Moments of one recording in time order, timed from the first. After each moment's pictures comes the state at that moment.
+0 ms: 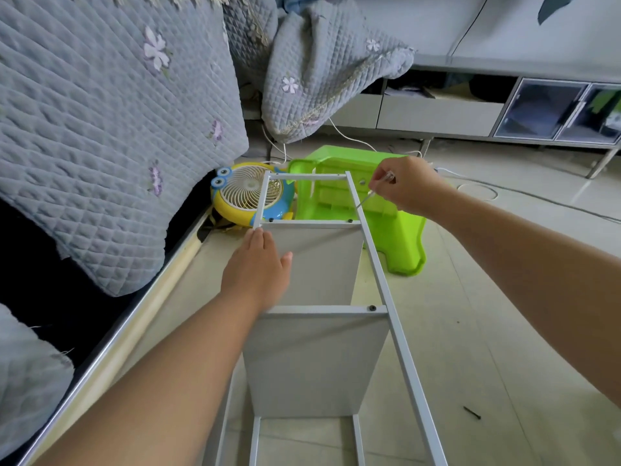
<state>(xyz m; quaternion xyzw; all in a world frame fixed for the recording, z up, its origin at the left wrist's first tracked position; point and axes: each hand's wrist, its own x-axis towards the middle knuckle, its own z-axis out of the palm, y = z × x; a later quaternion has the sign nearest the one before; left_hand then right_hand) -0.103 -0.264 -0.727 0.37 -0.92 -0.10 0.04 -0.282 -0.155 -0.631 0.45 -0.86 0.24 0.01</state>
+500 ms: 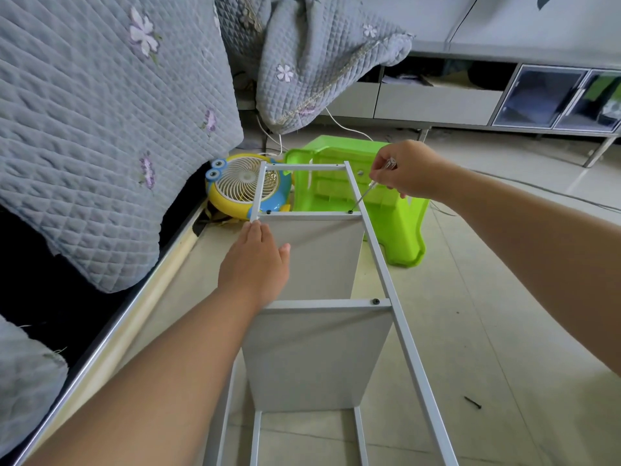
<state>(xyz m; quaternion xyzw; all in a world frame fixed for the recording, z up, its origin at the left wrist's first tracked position) -0.101 -0.265 -0.730 0.37 -0.92 -0.10 0.05 -0.288 -0.156 -0.627 0.47 -0.86 0.22 -0.04</state>
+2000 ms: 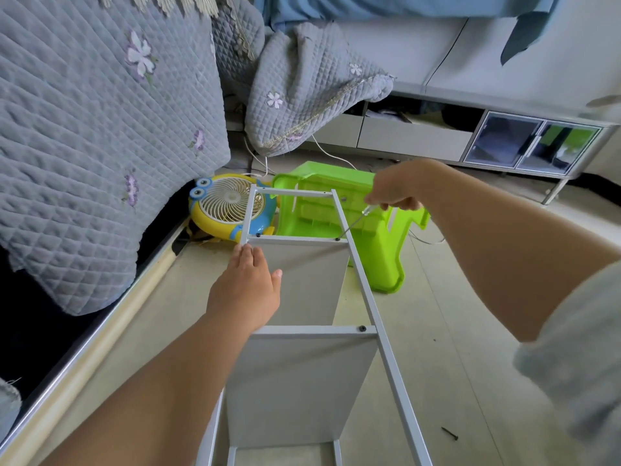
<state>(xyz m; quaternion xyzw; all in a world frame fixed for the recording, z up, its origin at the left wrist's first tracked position) -0.104 -0.263 -0.728 0.37 -0.92 -0.14 0.05 -0.283 -0.179 -0.585 0.39 -0.91 -0.13 -0.11</state>
